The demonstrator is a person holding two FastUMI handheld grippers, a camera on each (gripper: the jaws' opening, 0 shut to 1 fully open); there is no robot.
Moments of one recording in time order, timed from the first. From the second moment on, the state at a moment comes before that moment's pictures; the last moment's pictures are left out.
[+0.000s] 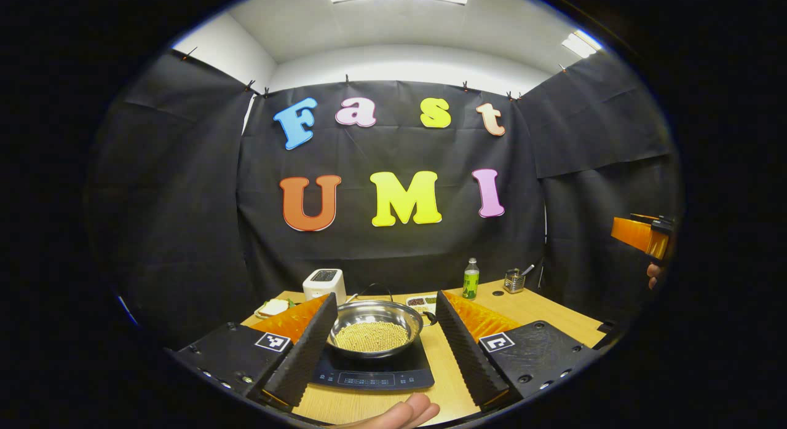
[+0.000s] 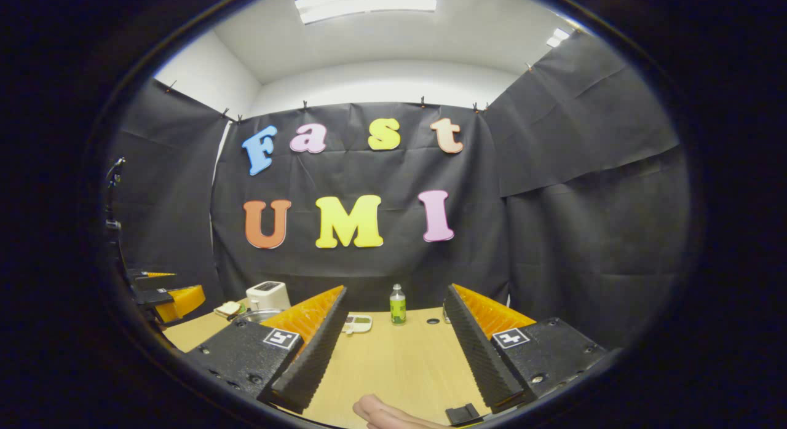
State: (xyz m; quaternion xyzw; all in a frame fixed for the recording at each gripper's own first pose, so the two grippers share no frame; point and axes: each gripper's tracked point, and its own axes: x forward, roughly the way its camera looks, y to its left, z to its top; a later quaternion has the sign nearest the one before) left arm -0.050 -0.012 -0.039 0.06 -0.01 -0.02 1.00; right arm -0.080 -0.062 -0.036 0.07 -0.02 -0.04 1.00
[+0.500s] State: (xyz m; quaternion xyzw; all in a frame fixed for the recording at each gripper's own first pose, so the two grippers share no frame) left arm -0.064 -0.010 -0.027 0.05 -0.02 -0.02 1.00; right arm -0.081 -0.061 -0.036 0.06 -0.02 -0.04 1.00
